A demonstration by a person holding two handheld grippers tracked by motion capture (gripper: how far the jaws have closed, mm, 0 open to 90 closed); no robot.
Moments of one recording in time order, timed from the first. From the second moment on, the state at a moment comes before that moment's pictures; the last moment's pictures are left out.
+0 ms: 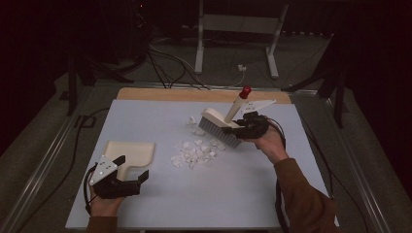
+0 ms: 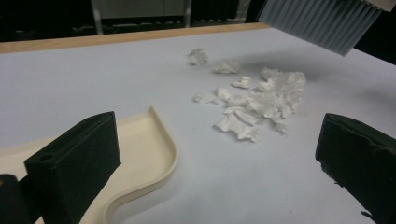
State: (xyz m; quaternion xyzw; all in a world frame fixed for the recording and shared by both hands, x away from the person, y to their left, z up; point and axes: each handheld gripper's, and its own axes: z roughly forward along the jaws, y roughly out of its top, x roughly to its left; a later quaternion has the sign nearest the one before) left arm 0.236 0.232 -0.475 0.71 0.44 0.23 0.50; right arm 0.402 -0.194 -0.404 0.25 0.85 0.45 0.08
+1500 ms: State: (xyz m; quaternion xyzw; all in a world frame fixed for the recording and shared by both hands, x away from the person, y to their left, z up) left arm 0.234 0.239 -0.484 0.70 0.46 0.23 0.50; right arm 0.480 -0.112 -0.470 0.26 0.89 0.32 0.17
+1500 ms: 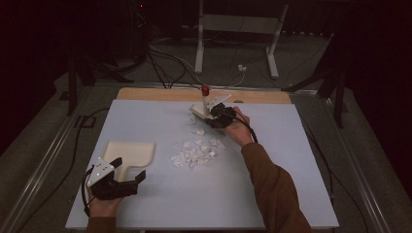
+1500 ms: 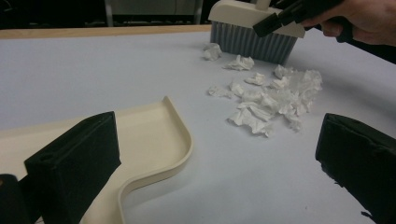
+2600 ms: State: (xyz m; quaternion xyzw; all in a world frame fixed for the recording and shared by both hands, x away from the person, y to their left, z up) left arm 0.237 0.236 -0.489 0.70 0.47 0.22 0.49; right arm 0.411 -0.119 -0.465 0.09 0.93 0.34 0.11
